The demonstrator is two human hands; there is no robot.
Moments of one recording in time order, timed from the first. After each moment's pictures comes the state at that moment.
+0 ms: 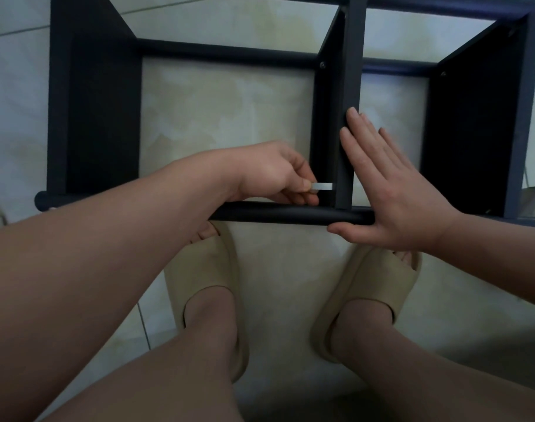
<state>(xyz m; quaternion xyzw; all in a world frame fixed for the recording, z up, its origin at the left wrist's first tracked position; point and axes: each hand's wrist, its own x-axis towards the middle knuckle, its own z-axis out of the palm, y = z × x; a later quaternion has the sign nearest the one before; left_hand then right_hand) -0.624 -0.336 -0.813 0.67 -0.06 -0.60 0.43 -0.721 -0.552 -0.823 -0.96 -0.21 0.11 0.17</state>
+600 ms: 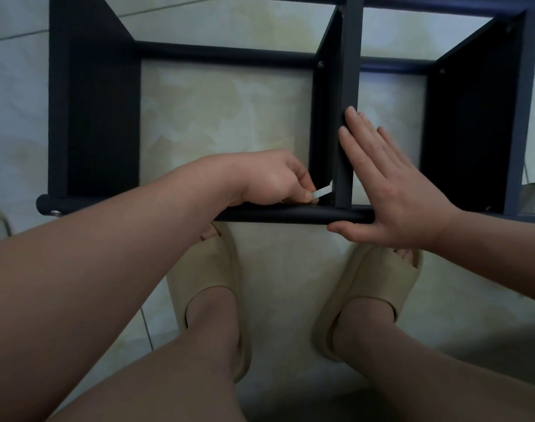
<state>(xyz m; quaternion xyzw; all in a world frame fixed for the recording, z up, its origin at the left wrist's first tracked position) -0.626 -0.336 -0.810 0.72 -0.11 -0.59 0.34 -0.721 -0.551 -0.823 -0.96 -0.21 0.11 0.17</state>
